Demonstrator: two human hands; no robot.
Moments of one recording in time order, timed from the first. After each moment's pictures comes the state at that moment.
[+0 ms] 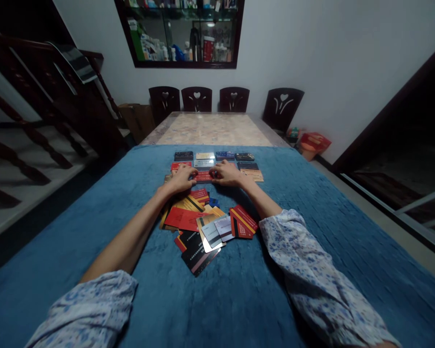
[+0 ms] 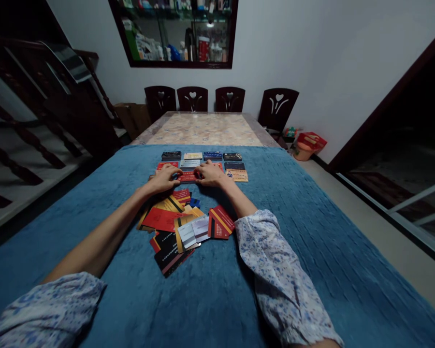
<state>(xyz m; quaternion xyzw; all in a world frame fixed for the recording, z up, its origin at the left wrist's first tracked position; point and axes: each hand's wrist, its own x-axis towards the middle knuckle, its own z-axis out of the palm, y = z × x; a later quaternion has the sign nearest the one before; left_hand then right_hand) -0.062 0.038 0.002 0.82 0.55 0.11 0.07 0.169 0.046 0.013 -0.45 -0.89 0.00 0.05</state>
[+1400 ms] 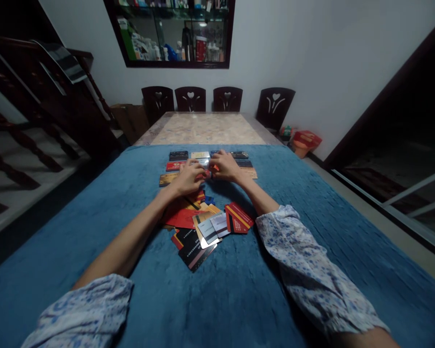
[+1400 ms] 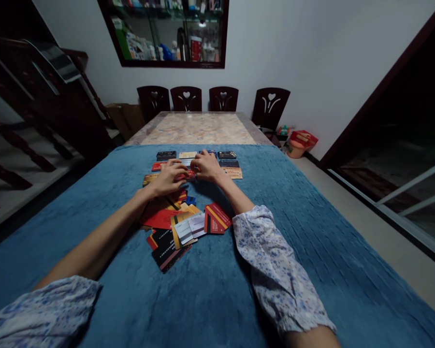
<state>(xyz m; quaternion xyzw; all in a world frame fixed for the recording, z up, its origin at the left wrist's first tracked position) -0.028 0.011 0.021 0.89 0.40 0.20 0.04 0.172 0.030 0.038 -0.46 -0.88 -0.06 0.12</state>
